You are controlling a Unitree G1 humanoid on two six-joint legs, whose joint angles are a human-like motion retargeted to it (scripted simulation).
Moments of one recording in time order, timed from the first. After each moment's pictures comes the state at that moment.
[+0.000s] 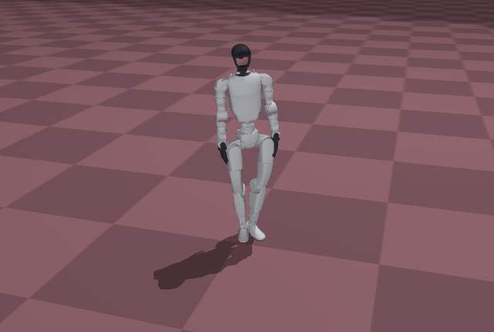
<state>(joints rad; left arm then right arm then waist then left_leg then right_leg) 0.05 0.07 0.17 1.50 0.24 0.14 -0.21 0.01 -0.07 -0.14 1.42 -0.34 0.23 0.27 -0.19 0.03 -0.13 -0.06 -0.15 0.23 0.05 -0.05 0.26 -0.01 -0.01 -0.45 0.06 -0.09 -0.05</state>
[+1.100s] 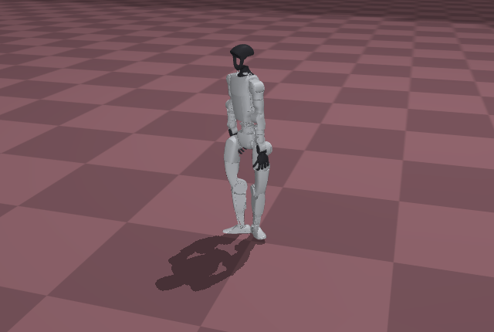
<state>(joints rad) -0.03 0.10 0.14 1.50 0.22 0.17 -0.18 -0.01 -0.11 -0.17 1.53 -0.29 0.23 0.18 -0.31 0.01 -0.07 0.01 0.02 1.03 0.08 -0.38 0.09 -0.05 -0.13 -0.86 0.01 0.00 0.00</state>
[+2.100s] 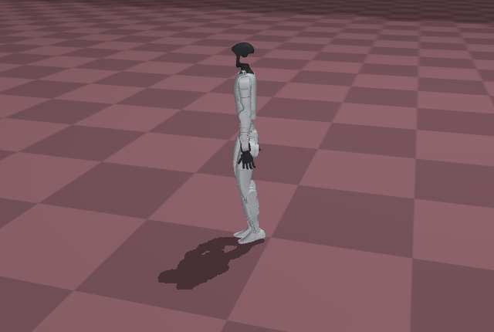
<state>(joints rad) 0.00 0.10 0.15 1.47 0.25 0.15 -0.19 -0.01 -0.11 -0.10 1.55 -0.37 0.21 0.19 -0.18 -0.04 -0.02 -0.07 -0.07 0.40 0.23 -0.23 0.26 -0.02 0.00 -0.30 0.06 -0.04 -0.10</state>
